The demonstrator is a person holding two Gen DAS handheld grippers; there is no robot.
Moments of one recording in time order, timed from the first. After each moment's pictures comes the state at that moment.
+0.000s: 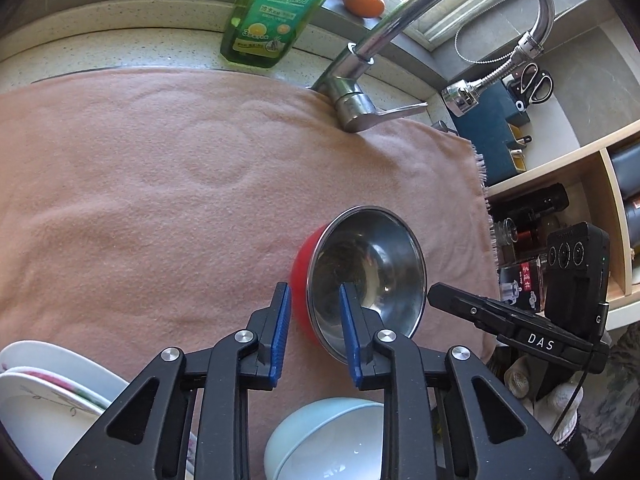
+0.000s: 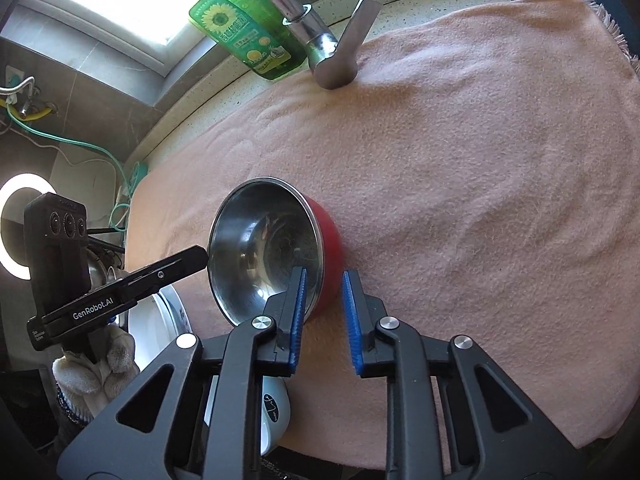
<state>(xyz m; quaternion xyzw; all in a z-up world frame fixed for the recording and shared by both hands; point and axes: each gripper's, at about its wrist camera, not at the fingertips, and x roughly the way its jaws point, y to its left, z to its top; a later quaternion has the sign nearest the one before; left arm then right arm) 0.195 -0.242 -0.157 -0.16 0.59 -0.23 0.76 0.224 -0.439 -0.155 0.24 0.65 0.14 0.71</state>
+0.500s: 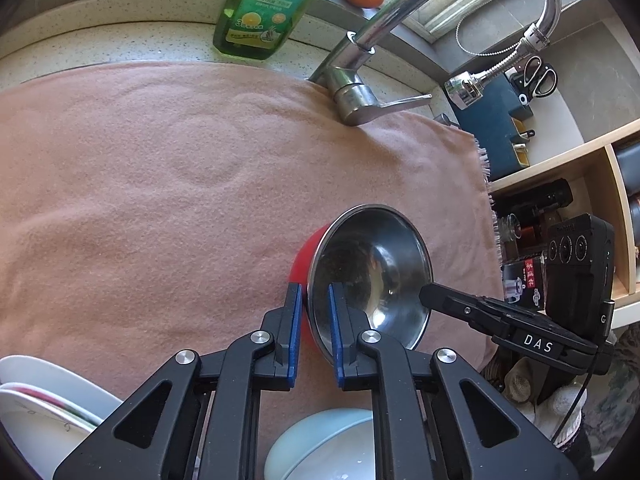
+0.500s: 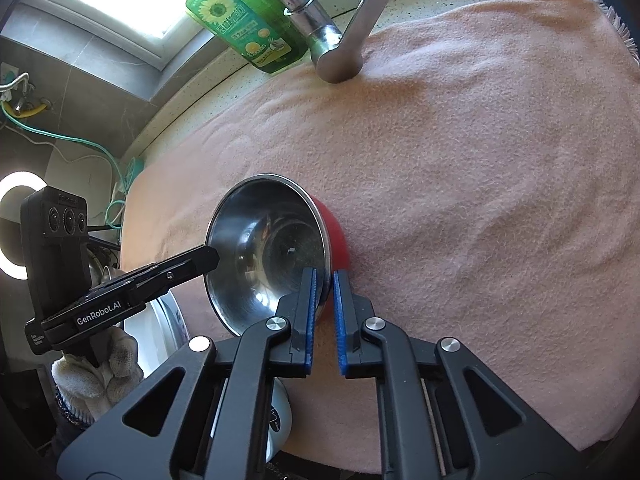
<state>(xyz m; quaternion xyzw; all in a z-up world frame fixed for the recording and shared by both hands) 0.202 -0.249 -0.166 -0.15 0.60 -0.23 0.75 0.231 -0.429 -0.163 0.24 0.66 0.14 0.70</state>
